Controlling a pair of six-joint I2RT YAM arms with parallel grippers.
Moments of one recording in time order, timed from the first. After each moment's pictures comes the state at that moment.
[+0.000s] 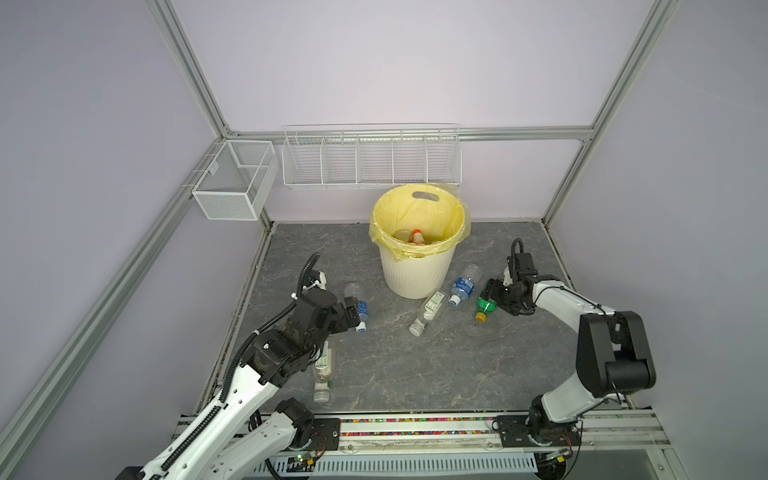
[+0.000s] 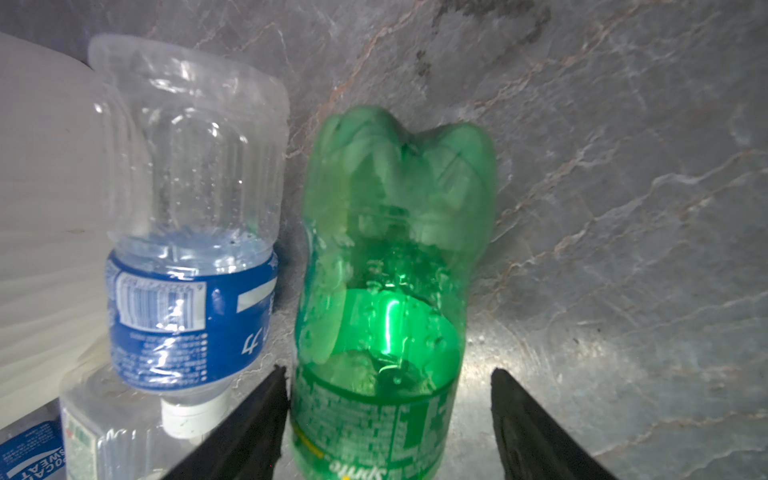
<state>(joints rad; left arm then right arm) -0.66 0.81 0.89 -0.76 -0.32 -0.64 0.10 1.62 0.96 -0.50 -0.16 0.55</state>
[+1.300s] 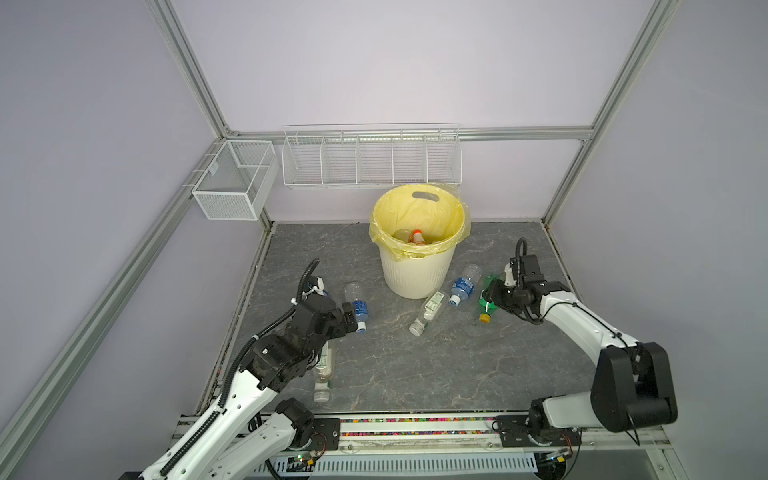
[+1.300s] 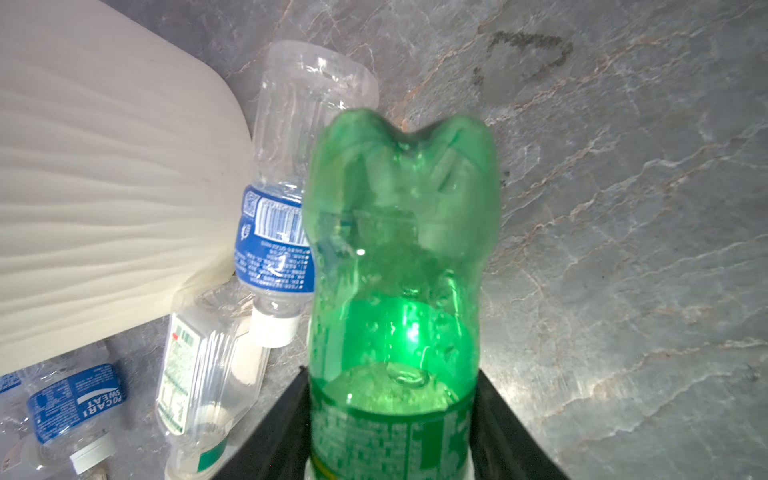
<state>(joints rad) -0.66 0.77 0.85 -0.79 -0.33 -0.65 0.15 1.38 0.90 -0.53 -0.15 0.55</state>
